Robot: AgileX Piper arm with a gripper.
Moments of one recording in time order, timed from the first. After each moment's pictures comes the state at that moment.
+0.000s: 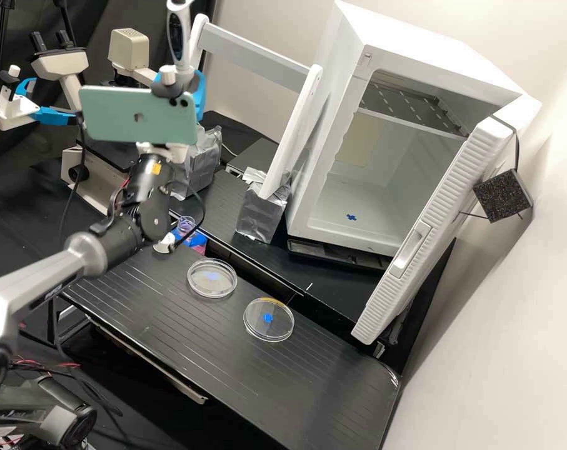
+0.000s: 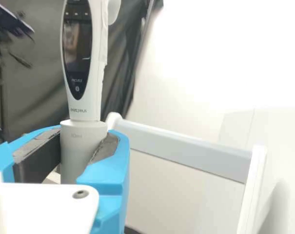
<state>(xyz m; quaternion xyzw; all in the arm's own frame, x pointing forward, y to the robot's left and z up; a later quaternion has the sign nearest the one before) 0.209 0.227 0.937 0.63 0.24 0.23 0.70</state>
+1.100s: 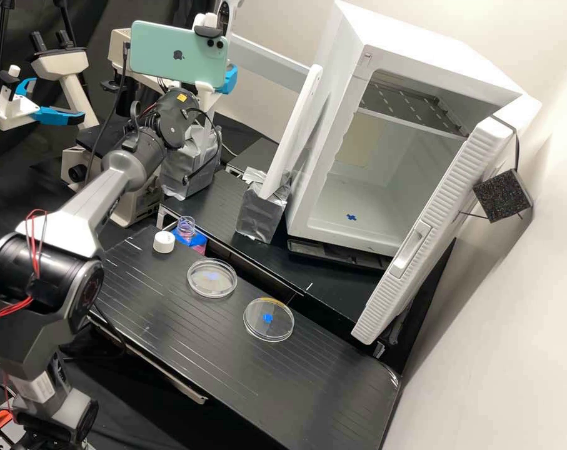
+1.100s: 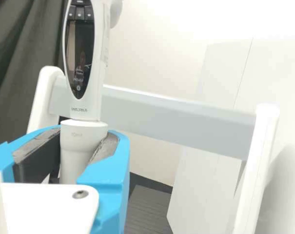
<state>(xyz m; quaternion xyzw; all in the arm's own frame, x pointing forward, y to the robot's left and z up) 0.301 0.296 0.934 0.66 0.17 0.08 0.73</state>
